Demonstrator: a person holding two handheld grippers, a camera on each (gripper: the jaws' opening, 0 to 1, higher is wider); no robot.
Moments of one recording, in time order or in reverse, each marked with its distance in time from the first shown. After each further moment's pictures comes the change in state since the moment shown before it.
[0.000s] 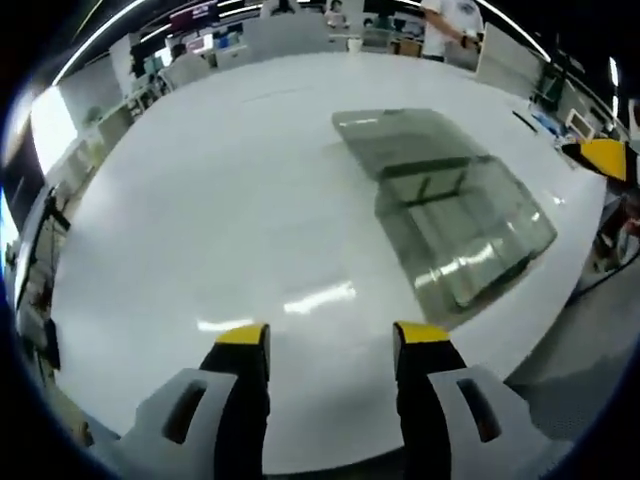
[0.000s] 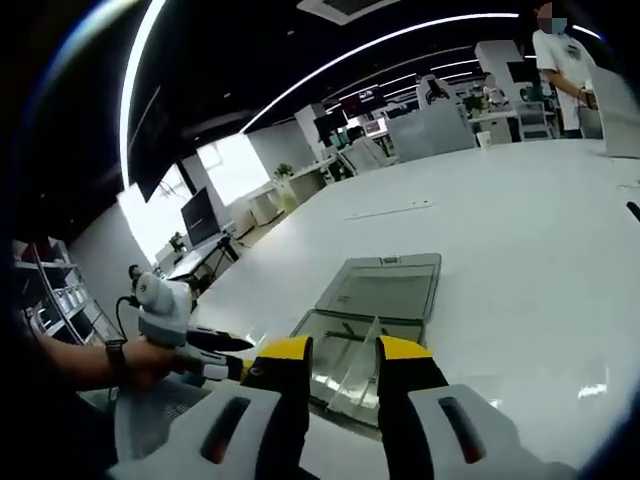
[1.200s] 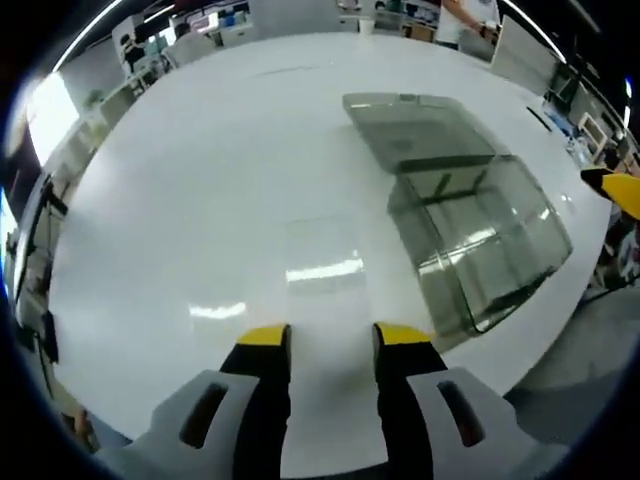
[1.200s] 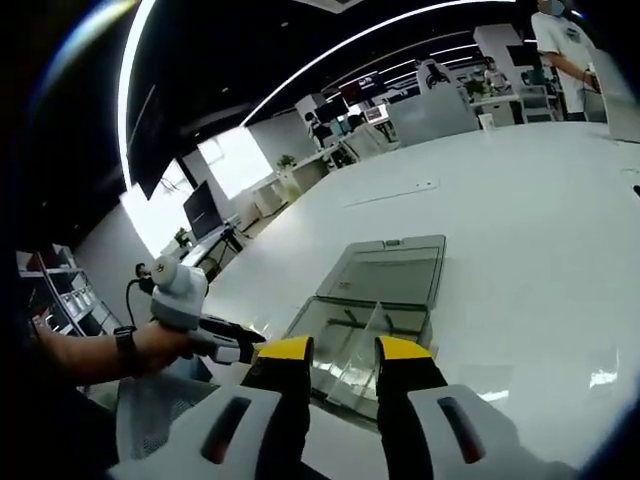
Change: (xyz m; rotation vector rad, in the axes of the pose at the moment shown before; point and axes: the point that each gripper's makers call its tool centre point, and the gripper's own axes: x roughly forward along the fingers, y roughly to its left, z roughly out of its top) left arm 0.011 0.004 0.002 -0.045 0.057 0.008; right arm 0.008 -0.005 -0.010 0.021 0.044 0.022
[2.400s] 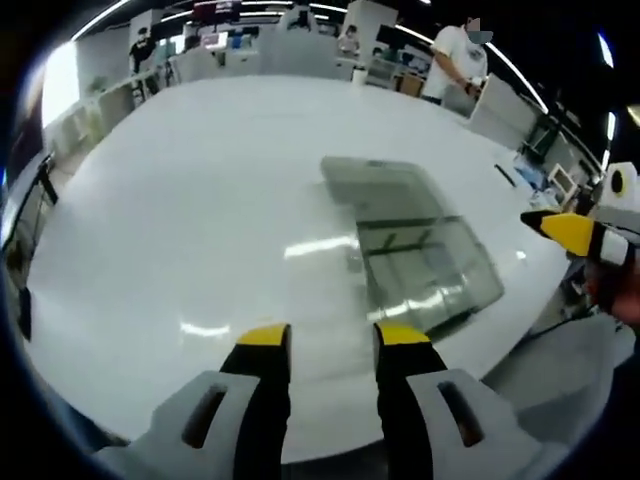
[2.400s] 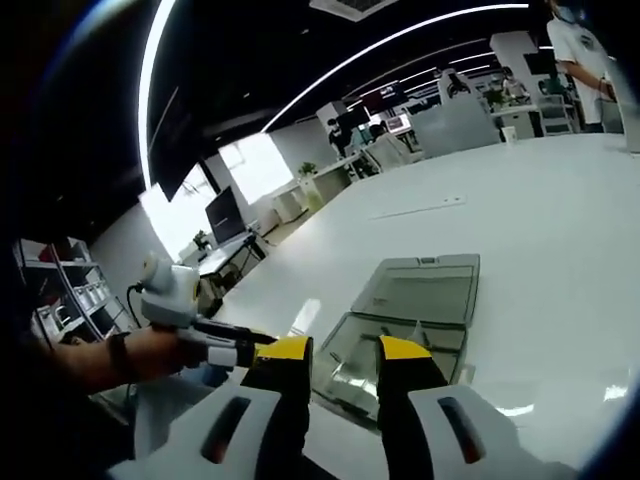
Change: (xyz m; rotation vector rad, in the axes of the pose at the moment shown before) left arm -0.051 -0.027 0.024 -0.113 -0.186 -0.163; right arm 0.002 0.041 0.012 -0.040 -0.036 0.092
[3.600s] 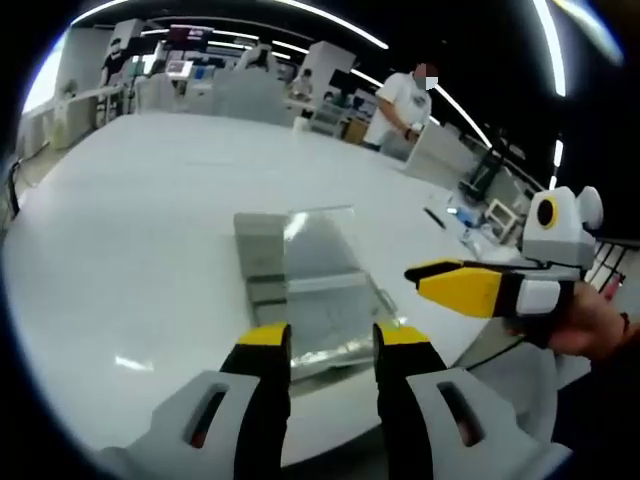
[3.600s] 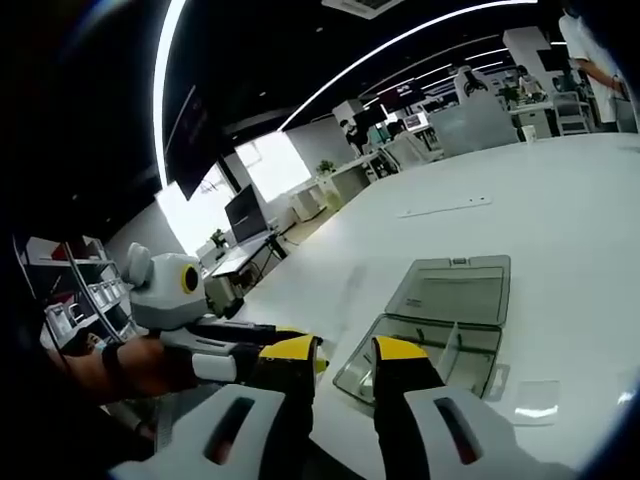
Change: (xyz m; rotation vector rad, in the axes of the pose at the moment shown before) left arm -0.028 -0.084 0.032 -0.007 -0.193 -0.272; right arm 0.002 0.032 0.003 0.003 0.002 0.074
